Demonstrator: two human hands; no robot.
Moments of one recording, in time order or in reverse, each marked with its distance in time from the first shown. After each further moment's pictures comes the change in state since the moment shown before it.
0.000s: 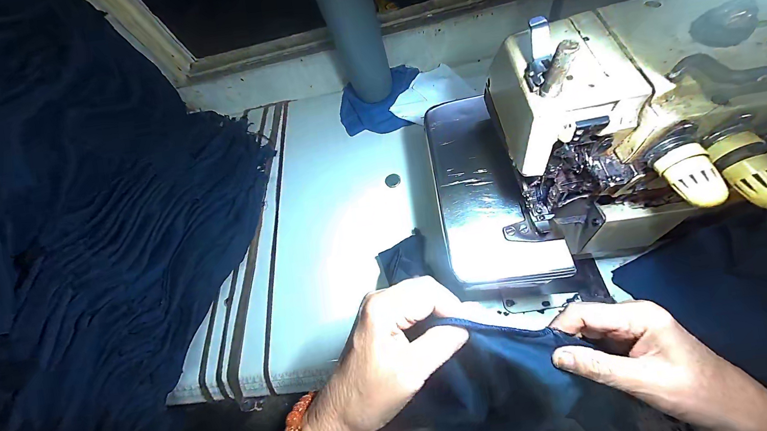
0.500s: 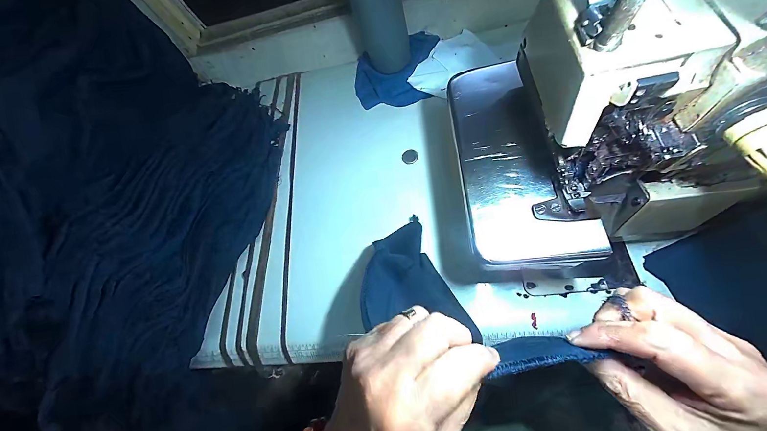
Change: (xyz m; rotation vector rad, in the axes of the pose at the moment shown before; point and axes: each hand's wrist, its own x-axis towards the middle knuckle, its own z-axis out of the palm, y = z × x) left_hand -0.042 0.007 0.006 0.564 0.154 0.400; right_hand -0.006 -0.008 0.033 -0.402 0.275 -0.337
